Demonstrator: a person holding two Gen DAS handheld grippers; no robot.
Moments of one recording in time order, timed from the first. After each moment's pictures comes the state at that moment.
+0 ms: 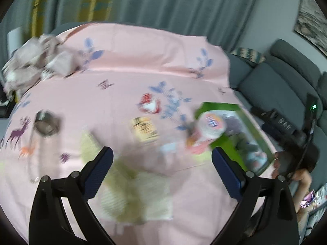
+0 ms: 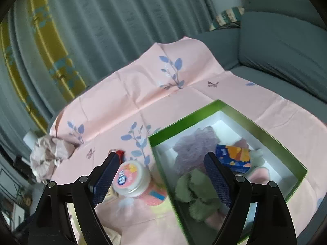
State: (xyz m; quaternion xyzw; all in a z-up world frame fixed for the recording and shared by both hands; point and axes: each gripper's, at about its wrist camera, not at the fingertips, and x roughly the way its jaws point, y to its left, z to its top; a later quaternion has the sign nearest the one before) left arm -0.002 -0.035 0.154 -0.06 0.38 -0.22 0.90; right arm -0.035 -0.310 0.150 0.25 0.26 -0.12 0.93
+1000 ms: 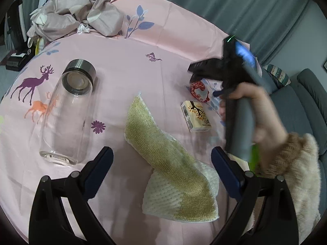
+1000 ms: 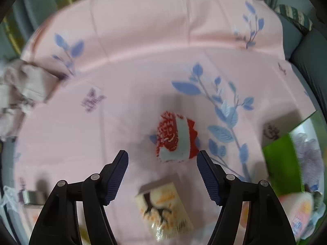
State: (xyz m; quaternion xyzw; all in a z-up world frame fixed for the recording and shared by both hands) left arm 0.030 0.042 0.096 -0.15 0.44 -0.15 0.87; right arm 0.216 -0.143 0.071 0.11 0.51 -0.12 0.85
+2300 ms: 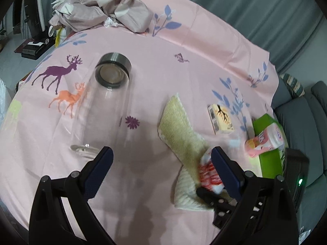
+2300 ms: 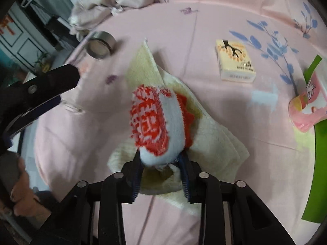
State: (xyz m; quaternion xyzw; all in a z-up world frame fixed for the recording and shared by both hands) left arm 0.026 0.076 0.089 -0.16 0.46 -0.10 0.87; right arm 0.023 -0.063 0.044 0.03 0.56 0.15 0.82
